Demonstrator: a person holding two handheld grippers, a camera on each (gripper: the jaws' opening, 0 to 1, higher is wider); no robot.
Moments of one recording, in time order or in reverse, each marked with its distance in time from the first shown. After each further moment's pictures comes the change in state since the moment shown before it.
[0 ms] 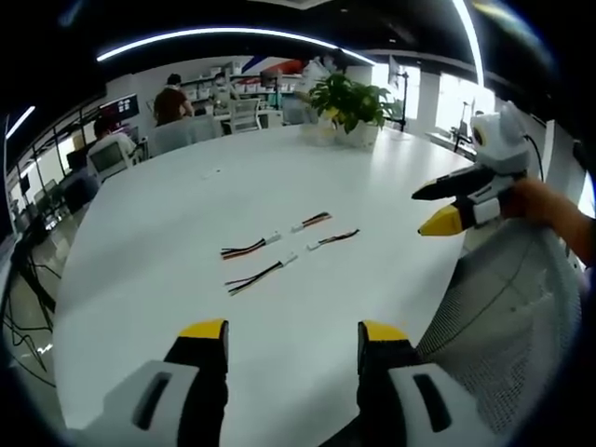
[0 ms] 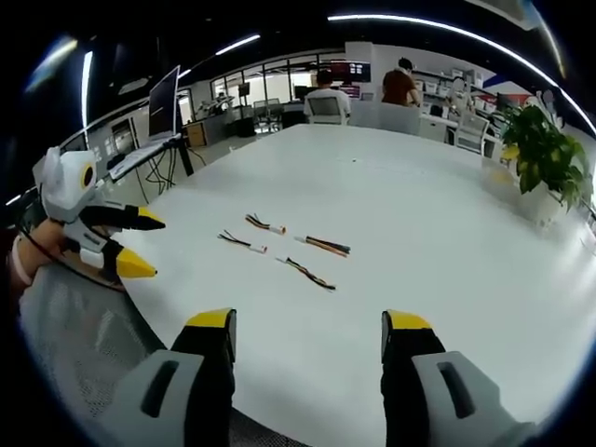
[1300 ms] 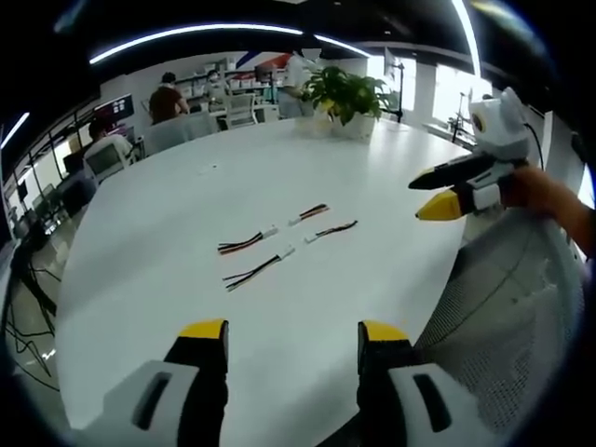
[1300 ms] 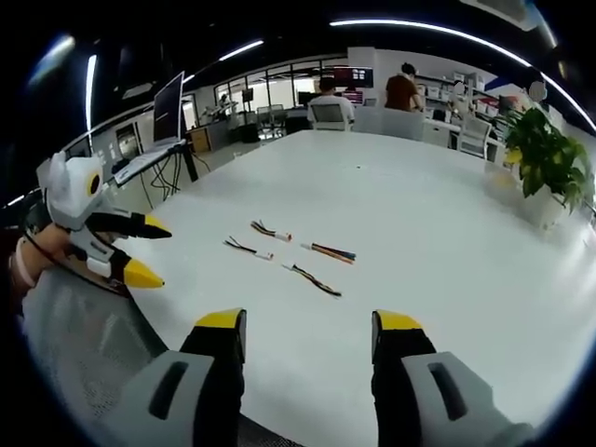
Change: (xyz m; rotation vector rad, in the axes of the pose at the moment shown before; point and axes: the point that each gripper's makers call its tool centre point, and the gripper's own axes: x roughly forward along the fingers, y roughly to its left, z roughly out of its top) left arm 0.002 -0.003 -0.005 0.029 0.031 -0.003; right arm -0.001 0.007 0.005 0.000 -0.027 0.025
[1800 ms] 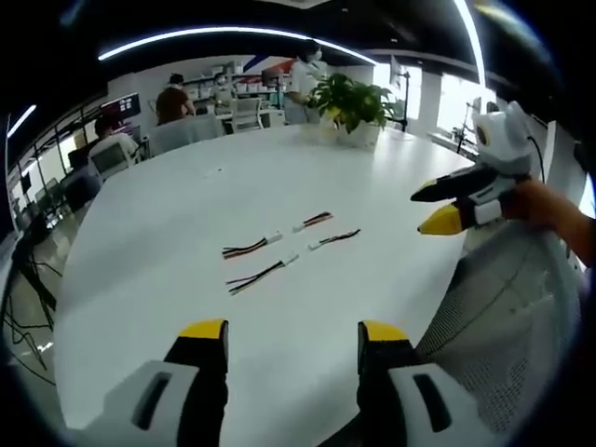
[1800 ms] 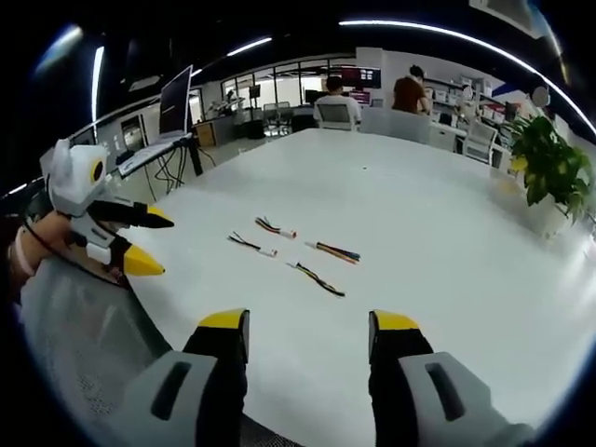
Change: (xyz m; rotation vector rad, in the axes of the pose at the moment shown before) left arm -0.005 0.003 0.005 -0.038 -0.033 0.008; right arm 0.001 0.005 -0.001 -0.059 0.013 0.007
